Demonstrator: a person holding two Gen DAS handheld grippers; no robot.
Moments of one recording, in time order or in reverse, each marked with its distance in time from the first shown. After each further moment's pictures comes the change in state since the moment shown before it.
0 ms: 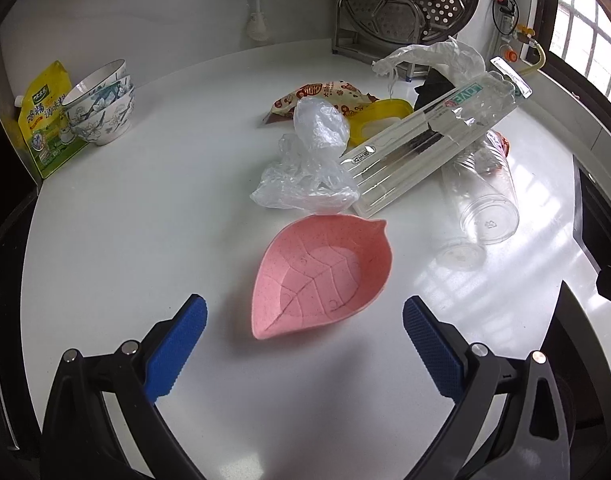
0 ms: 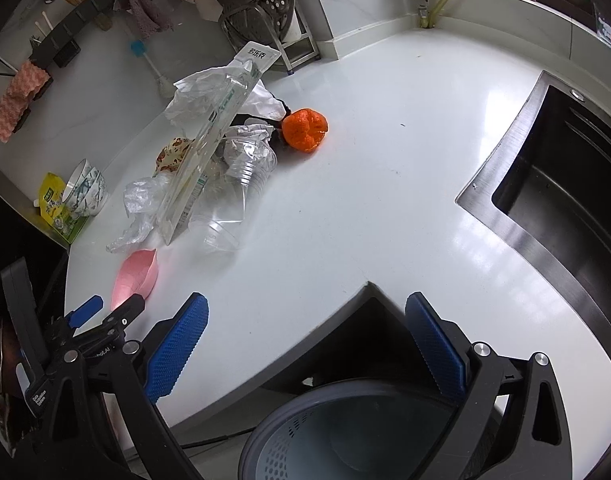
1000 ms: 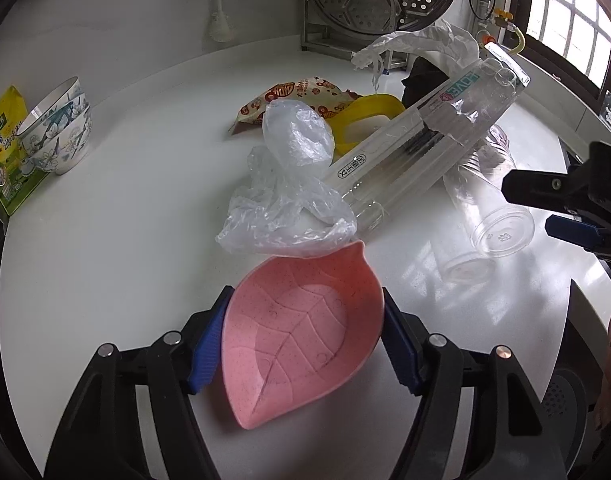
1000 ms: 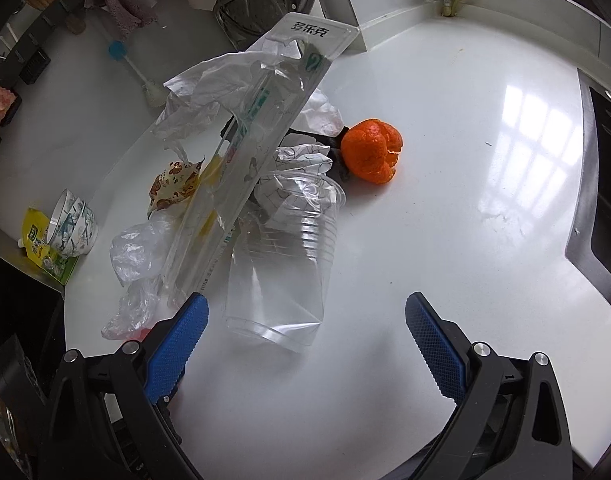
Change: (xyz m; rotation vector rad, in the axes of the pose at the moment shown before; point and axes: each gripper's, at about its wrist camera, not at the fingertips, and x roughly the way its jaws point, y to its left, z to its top) left arm 0.033 0.005 0.019 0.092 0.001 -0.071; right arm 0.077 0.054 0.053 0.071 0.015 0.012
